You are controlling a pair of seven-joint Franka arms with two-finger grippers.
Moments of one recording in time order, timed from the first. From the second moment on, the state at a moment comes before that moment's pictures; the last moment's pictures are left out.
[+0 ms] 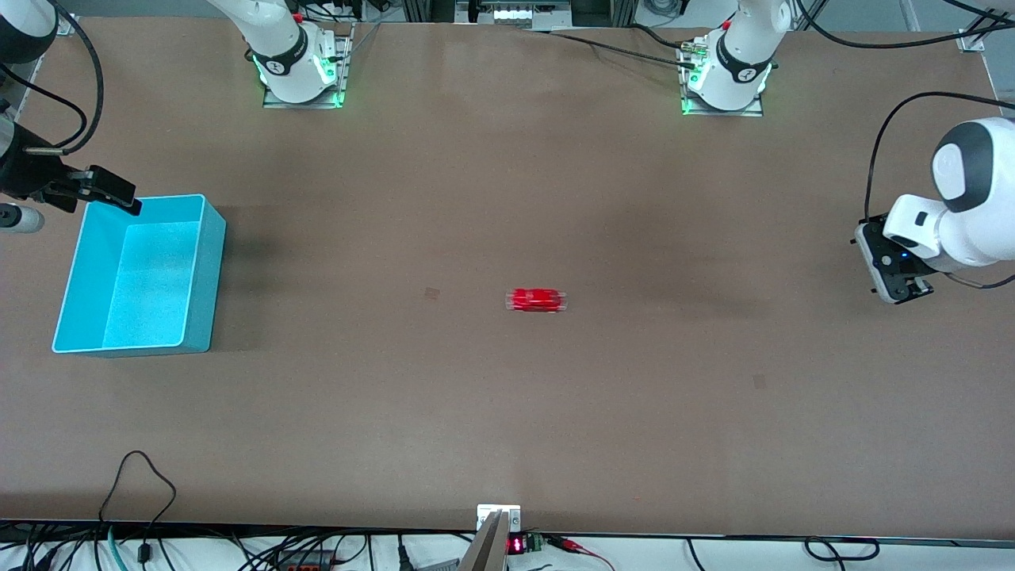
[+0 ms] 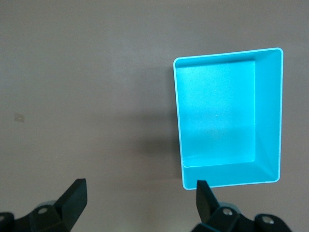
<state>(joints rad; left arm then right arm) 0.26 0.21 -0.08 -1.90 0.08 1.93 1.34 0.11 0.01 -0.17 -1.72 0.00 1.69 -0.01</state>
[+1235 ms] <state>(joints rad) 0.25 0.10 -0.30 -1.69 0.08 1.57 0.49 0.20 0.05 -0.16 -1.71 0.04 1.73 -0.01</state>
